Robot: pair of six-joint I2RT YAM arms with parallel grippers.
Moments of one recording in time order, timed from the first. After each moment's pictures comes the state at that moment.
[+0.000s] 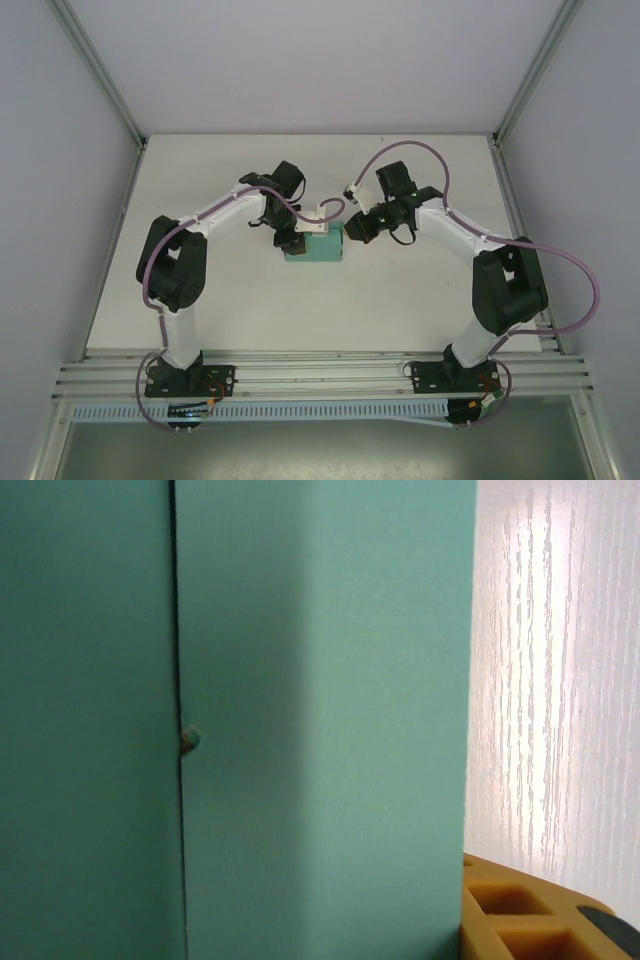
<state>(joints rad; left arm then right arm) -0.54 1.94 1.51 -0.91 0.34 0.98 0.45 1.65 1.19 -0.56 -0.58 -0.20</state>
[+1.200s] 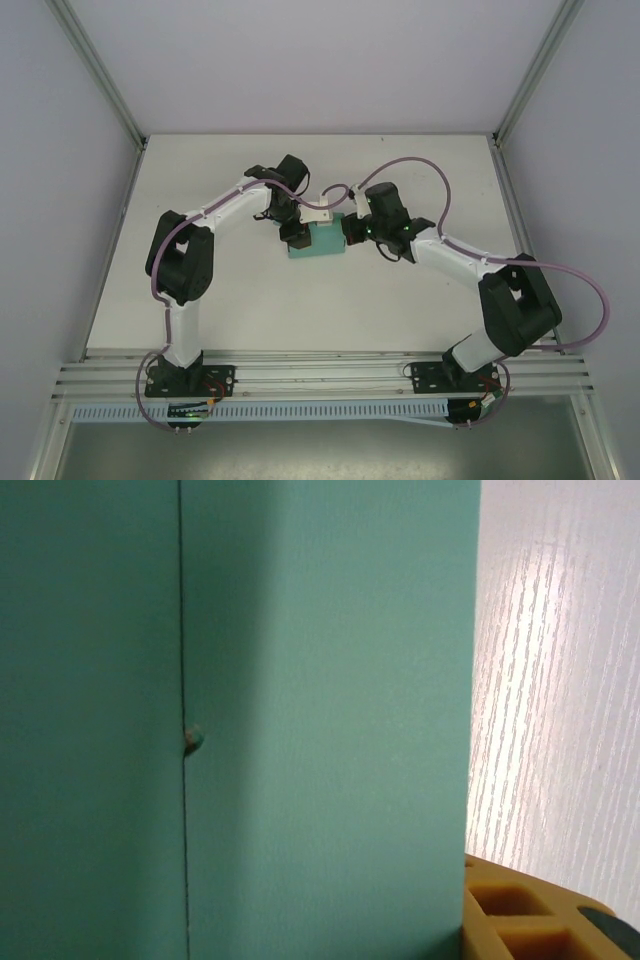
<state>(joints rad) -0.54 2.01 1.62 -0.95 0.33 0.82 0.60 1.52 0.91 -0.08 -0.16 0.24</state>
